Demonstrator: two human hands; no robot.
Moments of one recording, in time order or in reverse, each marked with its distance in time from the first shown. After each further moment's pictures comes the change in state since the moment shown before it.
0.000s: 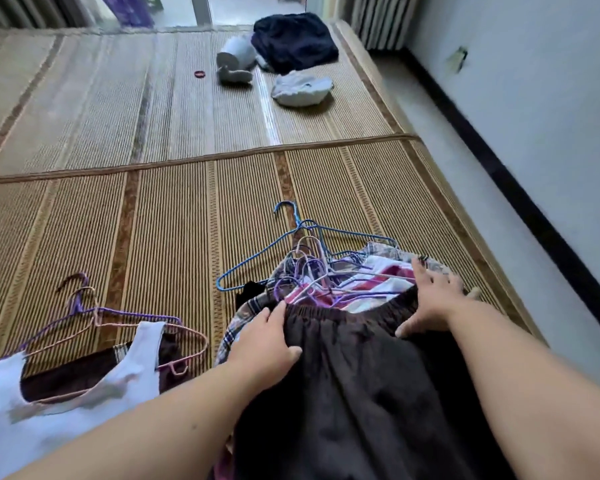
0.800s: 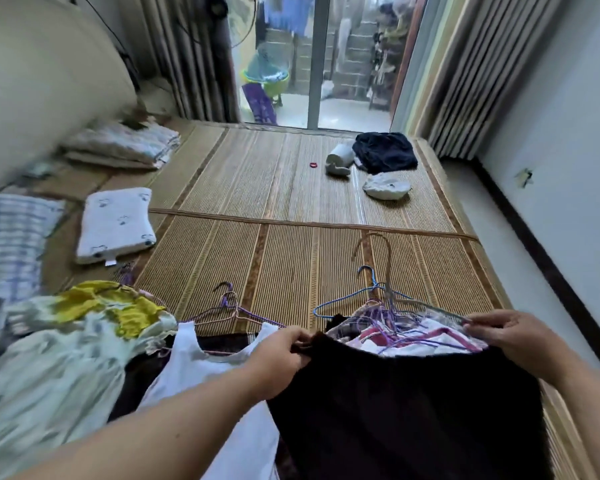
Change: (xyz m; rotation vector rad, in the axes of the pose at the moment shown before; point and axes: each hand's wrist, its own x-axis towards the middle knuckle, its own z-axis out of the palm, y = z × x) left_hand -0.241 -0.035 -0.156 -0.660 0.116 0.073; right_hand -0.227 -0.019 -0.111 0.737 0.103 -0.422
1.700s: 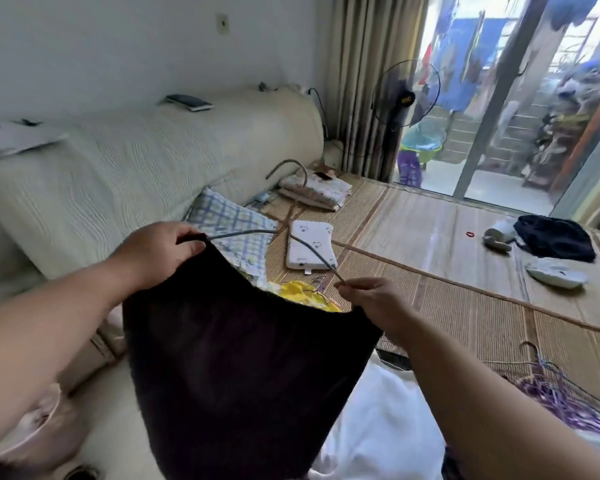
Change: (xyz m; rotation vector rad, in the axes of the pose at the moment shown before) left_hand -0.501 -0.027 -0.401 0.558 0.918 -0.141; right_hand -0.287 -0.387 0.356 0.317 -0.452 -0.454
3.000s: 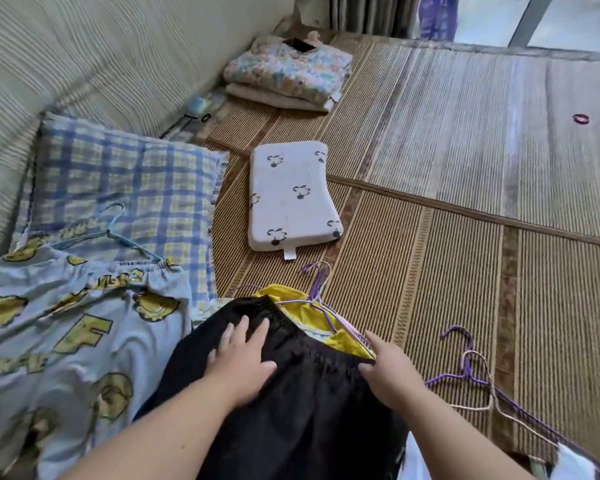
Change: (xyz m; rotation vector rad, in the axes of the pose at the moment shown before) left_hand 0.350 -0.105 0.527 0.343 -0.815 -0.225; right_hand 0.458 0.354 -0.007 -0.611 -0.132 0.559
